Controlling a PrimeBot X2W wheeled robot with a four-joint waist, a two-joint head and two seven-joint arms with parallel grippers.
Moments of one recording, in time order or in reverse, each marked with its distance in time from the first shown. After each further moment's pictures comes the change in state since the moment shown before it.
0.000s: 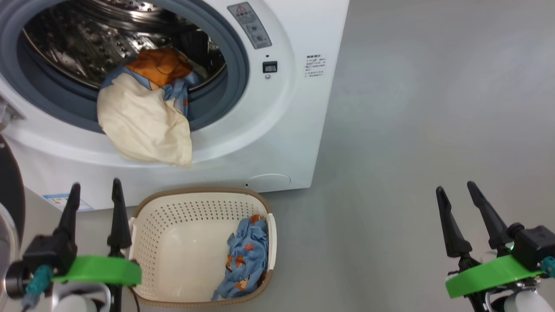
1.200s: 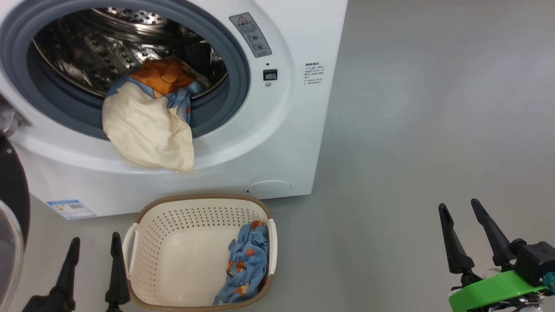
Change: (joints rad) left arm 0.262 -0.007 0.009 -0.163 -0.038 0.005 0.000; right arm 0.070 0.006 -0.018 -0.006 0.000 0.000 0.000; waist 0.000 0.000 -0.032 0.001
